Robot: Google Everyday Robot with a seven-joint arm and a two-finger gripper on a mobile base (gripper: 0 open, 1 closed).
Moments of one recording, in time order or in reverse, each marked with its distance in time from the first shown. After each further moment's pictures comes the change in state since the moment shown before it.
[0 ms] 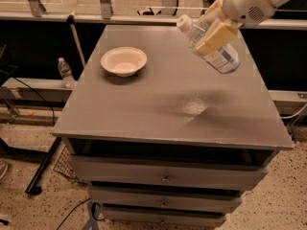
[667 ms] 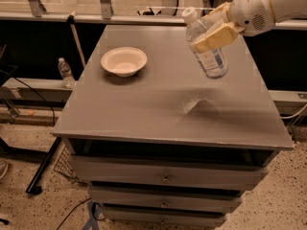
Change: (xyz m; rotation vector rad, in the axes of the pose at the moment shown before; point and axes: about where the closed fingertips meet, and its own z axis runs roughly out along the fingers) arm 0.004 -0.012 0.002 0.037 -0.238 0.153
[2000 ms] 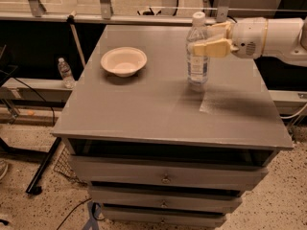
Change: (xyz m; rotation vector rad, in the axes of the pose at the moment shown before) arm 0.032 -0.029 0.022 0.071 -0.379 0.167
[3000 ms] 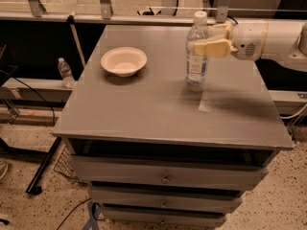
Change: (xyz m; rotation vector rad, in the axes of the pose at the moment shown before) arm 0.000 -0.002 0.000 0.014 -0.047 0.027
